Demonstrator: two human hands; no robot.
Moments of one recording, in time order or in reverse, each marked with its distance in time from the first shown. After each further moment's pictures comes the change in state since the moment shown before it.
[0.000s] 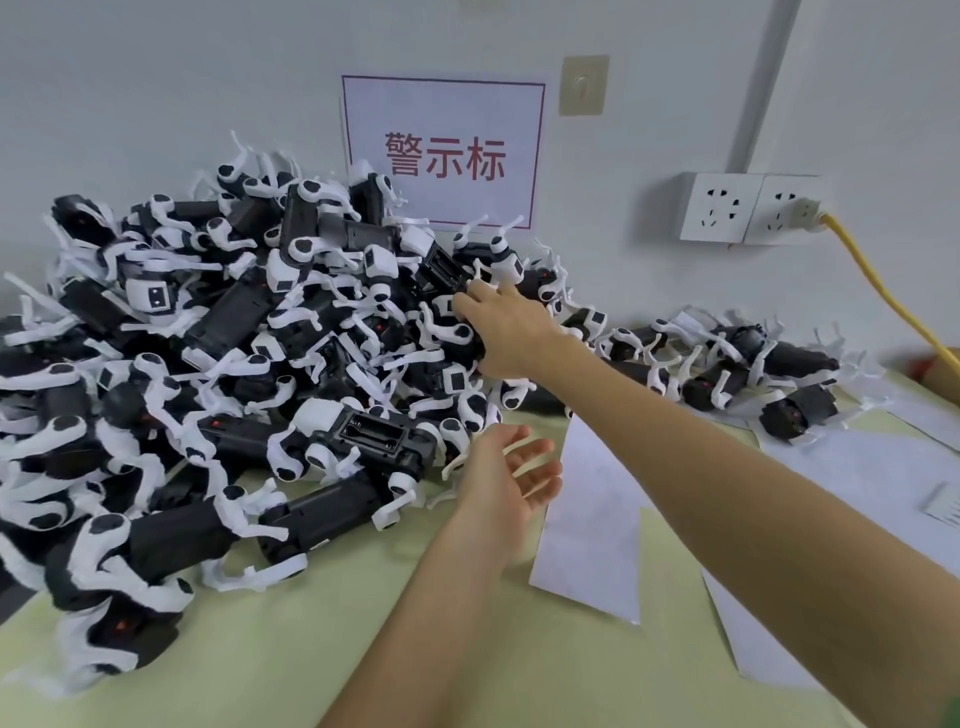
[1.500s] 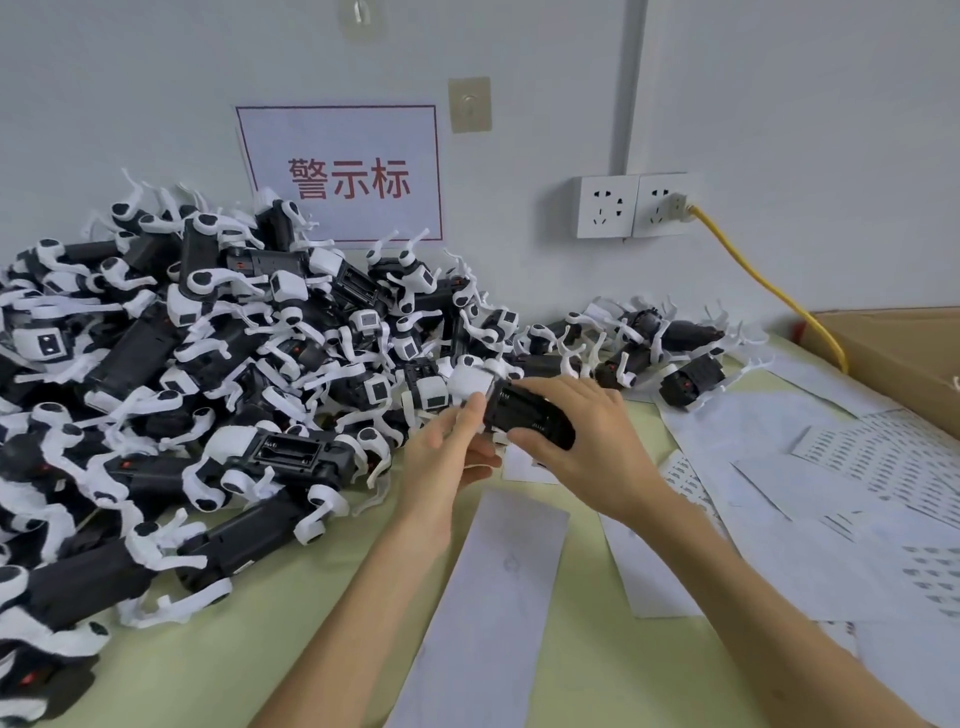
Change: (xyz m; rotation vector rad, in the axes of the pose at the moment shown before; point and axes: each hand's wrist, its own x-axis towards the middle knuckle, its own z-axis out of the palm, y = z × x) left_hand -0.003 -0.017 0.012 0.440 -0.209 0.438; right_hand -0.219 0.027 -0.002 0.603 0.385 0.283
